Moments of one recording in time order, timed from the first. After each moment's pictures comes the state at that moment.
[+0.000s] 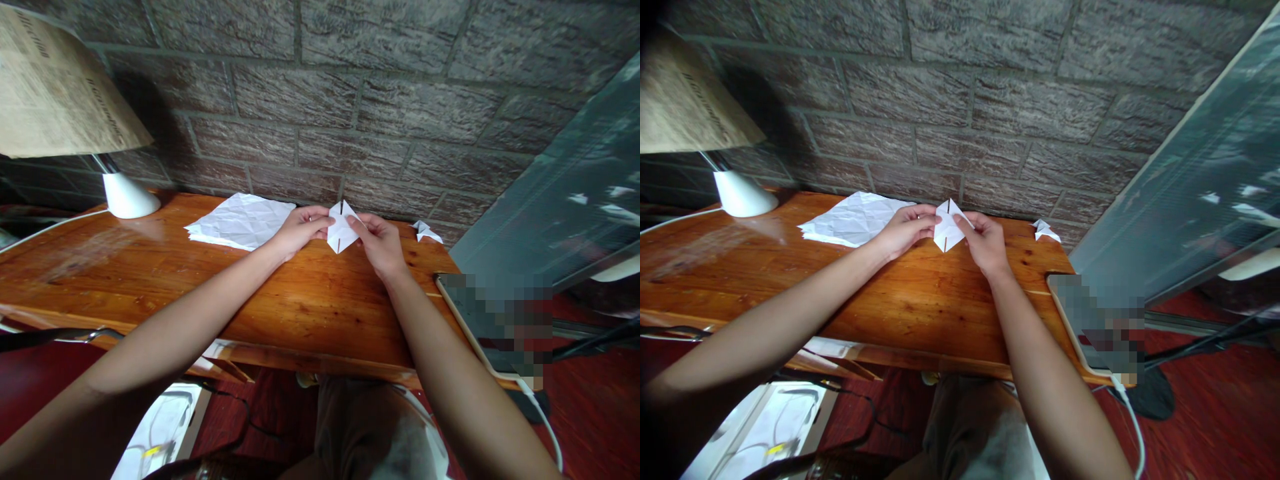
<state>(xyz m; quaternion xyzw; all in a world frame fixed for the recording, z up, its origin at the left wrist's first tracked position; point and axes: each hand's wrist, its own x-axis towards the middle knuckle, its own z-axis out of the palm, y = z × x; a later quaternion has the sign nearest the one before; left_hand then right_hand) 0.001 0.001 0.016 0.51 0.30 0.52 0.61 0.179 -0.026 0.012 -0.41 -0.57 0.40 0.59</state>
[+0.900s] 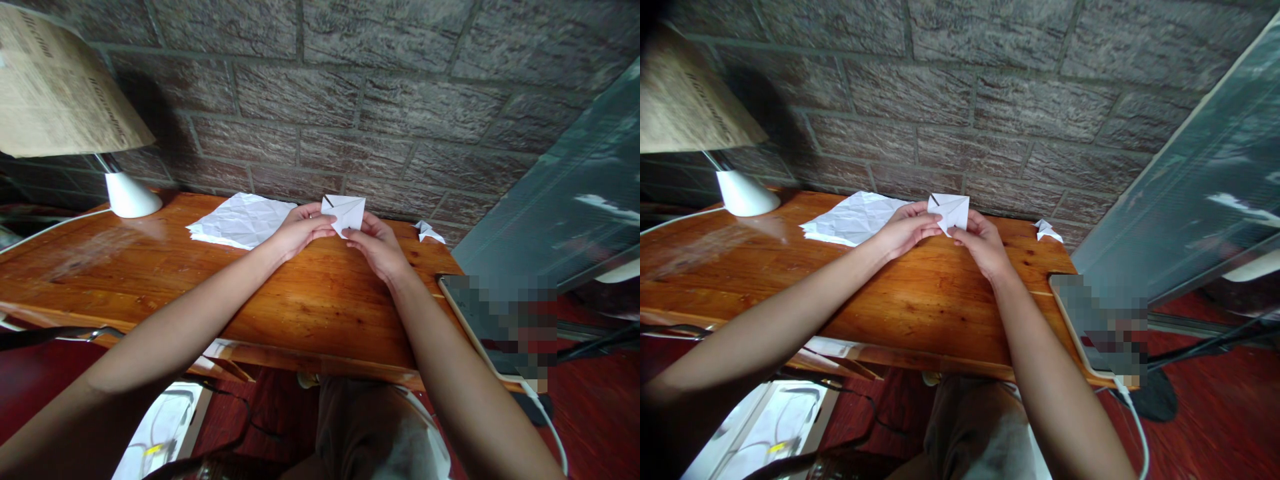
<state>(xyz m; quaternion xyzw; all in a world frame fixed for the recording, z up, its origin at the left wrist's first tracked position) 0.001 -0.001 0.019 0.49 0.26 0.52 0.65 0.177 -0.033 0.017 -0.36 -0.55 0.51 0.55</state>
